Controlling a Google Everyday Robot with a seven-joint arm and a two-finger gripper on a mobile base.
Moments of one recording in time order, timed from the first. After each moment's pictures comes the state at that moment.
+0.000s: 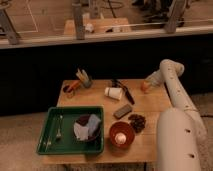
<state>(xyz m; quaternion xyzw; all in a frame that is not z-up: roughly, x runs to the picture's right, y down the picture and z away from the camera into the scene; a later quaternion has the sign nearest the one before) 0.312 -0.007 0.999 -0.19 -0.13 0.07 0.97</state>
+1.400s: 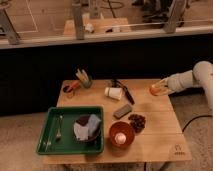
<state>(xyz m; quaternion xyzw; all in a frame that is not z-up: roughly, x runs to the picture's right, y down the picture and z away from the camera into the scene) 0.329 0.005 0.821 -0.12 -0.30 0.04 0.94</state>
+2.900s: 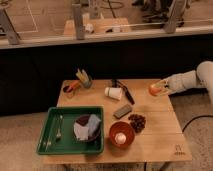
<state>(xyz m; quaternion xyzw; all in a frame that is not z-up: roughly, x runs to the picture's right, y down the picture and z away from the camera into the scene) 0.315 0.004 0.803 -0.11 -0.34 0.01 0.93</state>
